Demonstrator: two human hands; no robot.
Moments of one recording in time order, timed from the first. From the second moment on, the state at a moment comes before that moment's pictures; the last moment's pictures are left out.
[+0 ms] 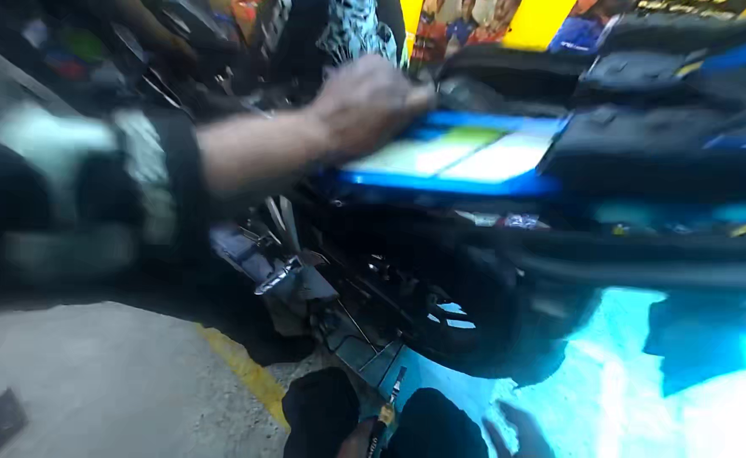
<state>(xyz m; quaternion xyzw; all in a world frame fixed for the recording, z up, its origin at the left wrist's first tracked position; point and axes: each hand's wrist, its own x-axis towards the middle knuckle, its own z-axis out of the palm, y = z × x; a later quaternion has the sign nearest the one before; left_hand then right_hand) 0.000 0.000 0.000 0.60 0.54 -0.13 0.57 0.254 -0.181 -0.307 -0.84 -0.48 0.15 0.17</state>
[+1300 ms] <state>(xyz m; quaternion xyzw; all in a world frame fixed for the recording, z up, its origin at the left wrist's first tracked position) -0.006 -0.041 -0.505 0.59 0.27 0.24 0.73 0.248 -0.062 -0.521 -0.64 -0.47 0.18 0.58</state>
